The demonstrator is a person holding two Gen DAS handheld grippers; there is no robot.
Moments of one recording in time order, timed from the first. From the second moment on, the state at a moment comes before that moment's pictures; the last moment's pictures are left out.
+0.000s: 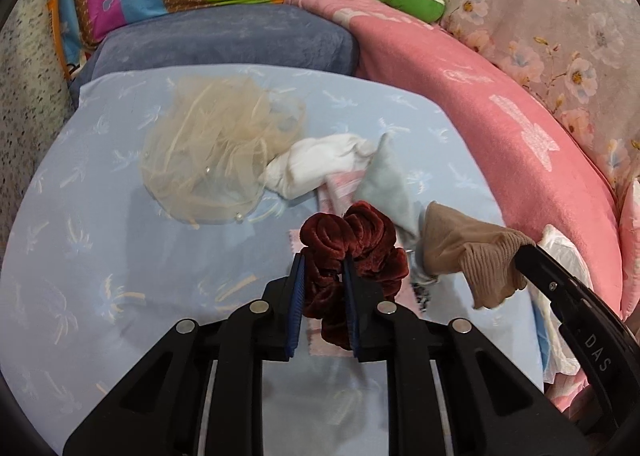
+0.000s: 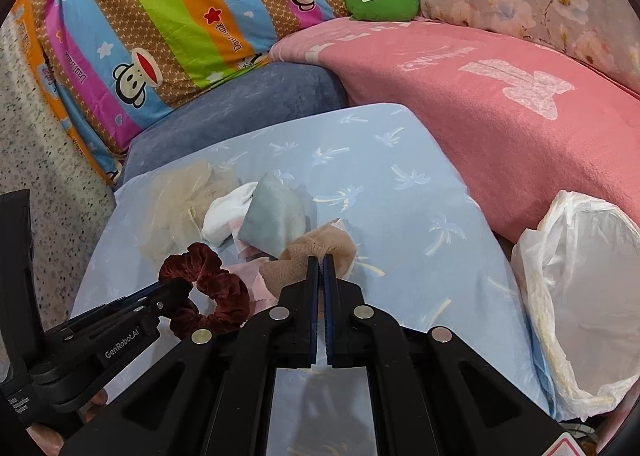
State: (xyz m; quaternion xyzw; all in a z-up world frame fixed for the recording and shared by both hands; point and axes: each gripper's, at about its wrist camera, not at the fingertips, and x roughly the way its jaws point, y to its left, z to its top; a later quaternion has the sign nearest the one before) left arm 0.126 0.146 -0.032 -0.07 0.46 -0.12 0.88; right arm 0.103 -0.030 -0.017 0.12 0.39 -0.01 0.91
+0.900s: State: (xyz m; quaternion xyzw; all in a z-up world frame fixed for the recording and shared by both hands) left arm 0.086 -0.006 0.017 0.01 0.41 -0.25 0.88; right arm 0.010 -0.181 0.036 0.18 0.30 -0.12 0.93
